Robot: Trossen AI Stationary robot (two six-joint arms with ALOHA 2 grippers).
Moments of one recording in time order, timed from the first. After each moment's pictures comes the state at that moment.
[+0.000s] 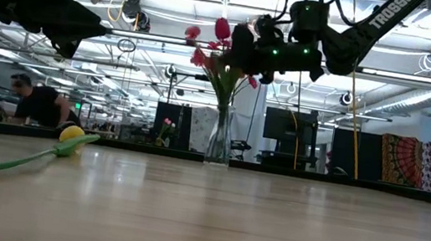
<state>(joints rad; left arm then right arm) -0.17 0.43 0.09 0.23 -0.12 -0.18 -0.42 1.78 0.96 0.85 0.08 0.02</state>
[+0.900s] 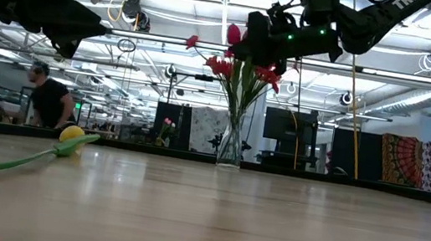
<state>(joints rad) -0.17 0.43 0.09 0.23 -0.12 -0.18 -0.41 1.60 0.96 0.58 0.08 0.04</state>
